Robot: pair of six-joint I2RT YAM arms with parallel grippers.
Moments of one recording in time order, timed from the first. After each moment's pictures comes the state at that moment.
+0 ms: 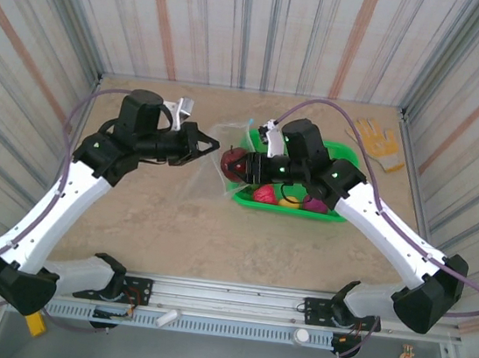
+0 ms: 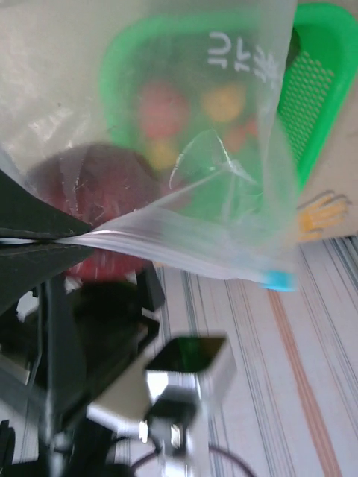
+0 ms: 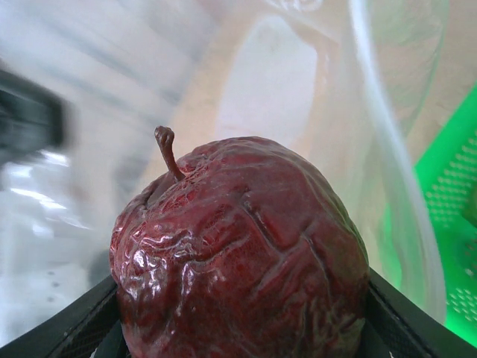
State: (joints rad) left arm -0.49 1.15 1.32 -0.66 0.51 -0.86; right arm 0.75 1.33 1.31 -0.61 -0.36 0.54
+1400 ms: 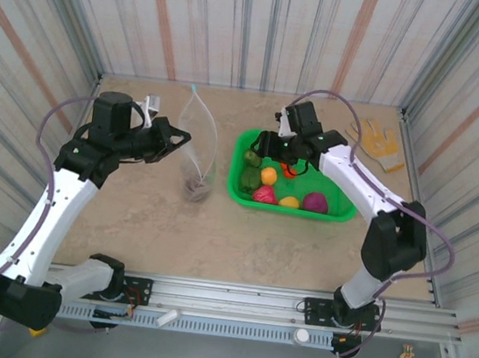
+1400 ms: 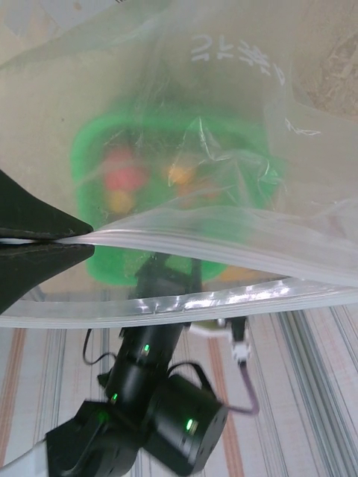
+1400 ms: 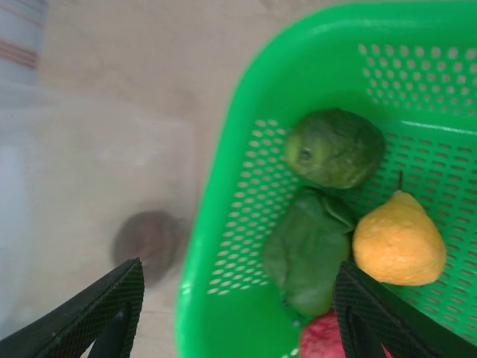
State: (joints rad) left arm -0.27 1.07 1.21 -0.66 0.53 -0.84; right arm 0.50 1.70 1.42 -0.60 -0.28 0.50
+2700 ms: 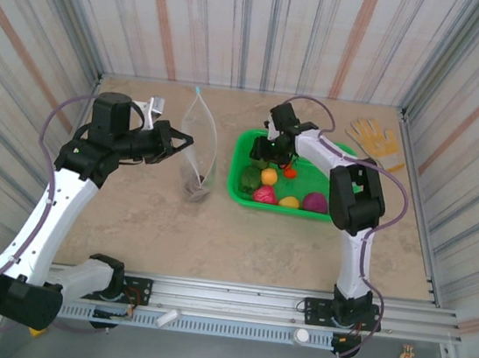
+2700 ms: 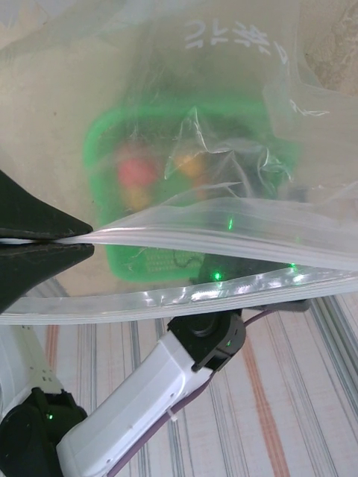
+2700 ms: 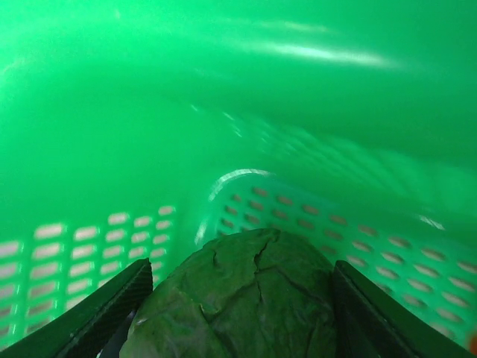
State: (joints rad) left arm -0.25 1.07 1.20 -0.66 0.63 -0.76; right arm 0.44 2.09 1.62 -0.61 -0.24 0.38
